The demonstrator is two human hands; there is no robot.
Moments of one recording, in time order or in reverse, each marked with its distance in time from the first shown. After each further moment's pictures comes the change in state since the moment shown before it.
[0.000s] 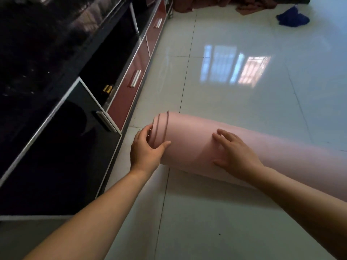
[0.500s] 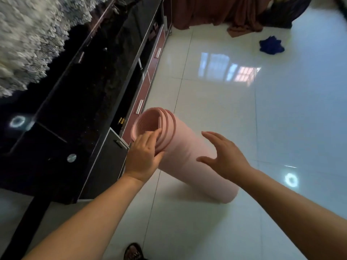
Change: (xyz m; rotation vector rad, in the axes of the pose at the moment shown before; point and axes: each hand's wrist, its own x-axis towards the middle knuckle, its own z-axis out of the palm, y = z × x) left_hand -0.044 0.291 -0.123 0.576 -0.047 0.521; right_hand -0.097 -0.071 -0.324 0.214 -0.028 0.023
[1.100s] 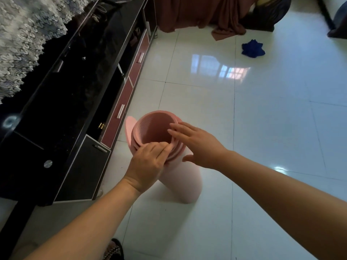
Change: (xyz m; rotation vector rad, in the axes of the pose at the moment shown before) left_hand 0.036 0.135 -0.006 0.122 0.004 0.421; right_hand 0.011 0.061 -0.094 -0.340 -0.090 -0.463
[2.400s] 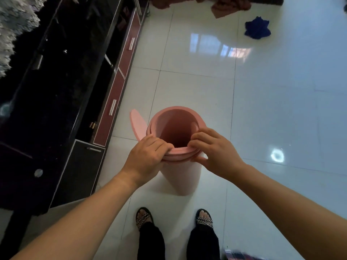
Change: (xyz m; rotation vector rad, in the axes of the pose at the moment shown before) left_hand 0.079 -0.025 0.014 -0.178 -0.278 -0.055; right_hand -0.012 0.080 0.001 0.140 0.418 -0.049
